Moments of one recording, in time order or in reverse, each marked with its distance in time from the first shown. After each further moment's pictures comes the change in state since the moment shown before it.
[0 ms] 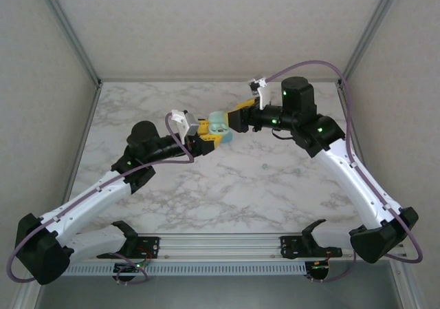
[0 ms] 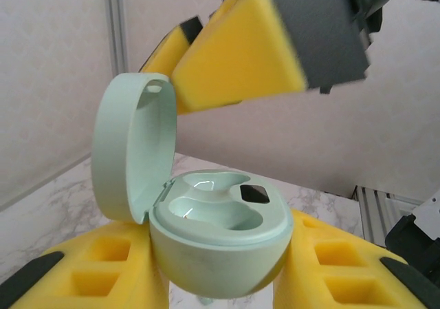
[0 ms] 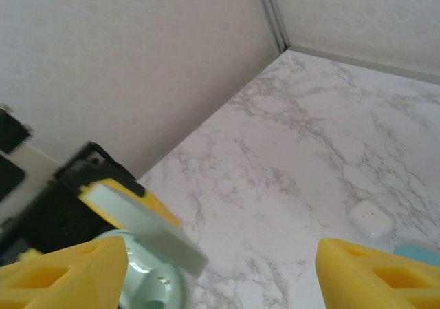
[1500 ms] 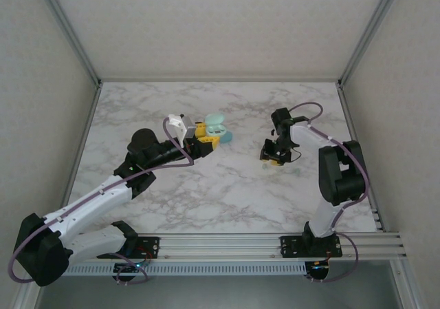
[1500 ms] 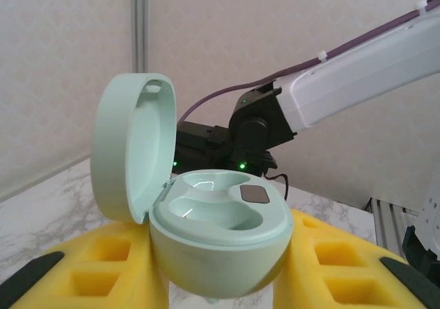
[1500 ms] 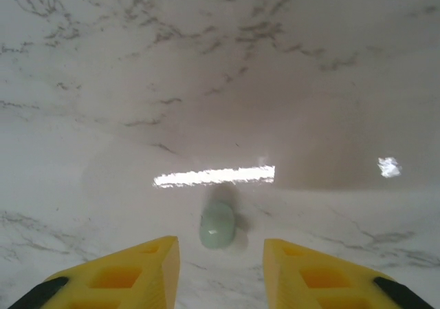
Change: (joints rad) left arm 0.000 -0.013 -0.092 0.111 -0.062 -0.050; right arm -0.269 0.520 -0.260 -0.314 0.328 0.216
